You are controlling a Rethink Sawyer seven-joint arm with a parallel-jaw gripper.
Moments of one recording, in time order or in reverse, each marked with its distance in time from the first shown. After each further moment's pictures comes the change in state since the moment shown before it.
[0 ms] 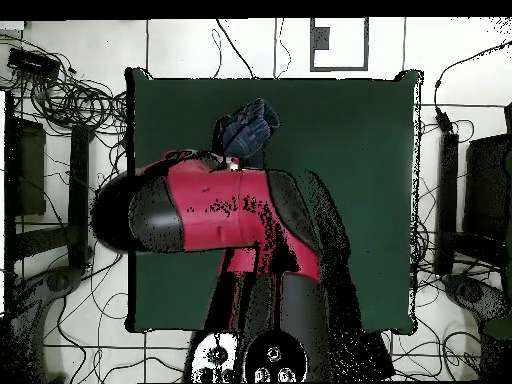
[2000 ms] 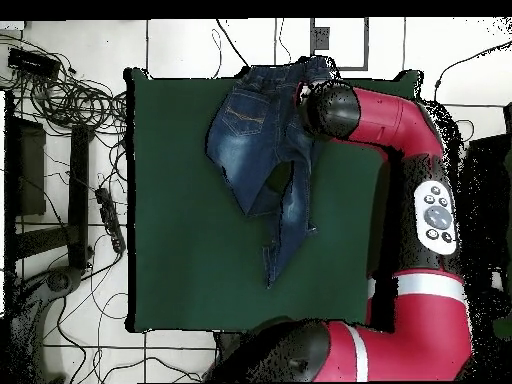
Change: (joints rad) arm -0.436 0.509 0.286 -0.488 -0.048 -0.049 -0.284
